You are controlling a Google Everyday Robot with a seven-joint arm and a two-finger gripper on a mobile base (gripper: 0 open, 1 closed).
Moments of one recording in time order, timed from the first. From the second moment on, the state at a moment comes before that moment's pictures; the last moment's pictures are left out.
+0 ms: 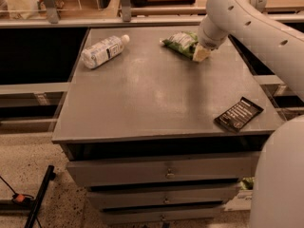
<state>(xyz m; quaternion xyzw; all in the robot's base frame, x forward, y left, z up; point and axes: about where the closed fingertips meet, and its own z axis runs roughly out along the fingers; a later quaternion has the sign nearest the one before) 0.794 -0.188 0.852 -0.60 0.72 -0.19 0.29</state>
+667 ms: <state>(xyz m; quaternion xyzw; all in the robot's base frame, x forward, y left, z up) 0.812 -0.207 0.855 -0.59 0.72 -0.16 0.32</state>
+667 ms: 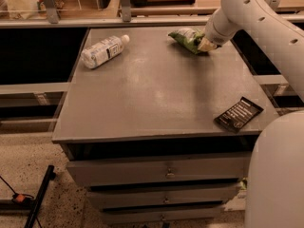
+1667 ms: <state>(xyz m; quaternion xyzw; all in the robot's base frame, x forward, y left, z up) 0.755 -0.274 0.889 -0.62 0.69 -0.15 0.35</state>
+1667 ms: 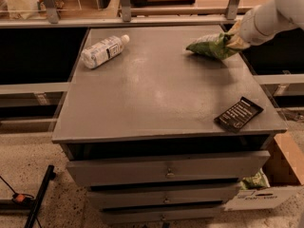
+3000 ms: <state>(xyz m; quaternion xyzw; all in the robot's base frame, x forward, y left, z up) 0.630 -0.293 0.921 -0.67 0.65 -0.14 0.33</state>
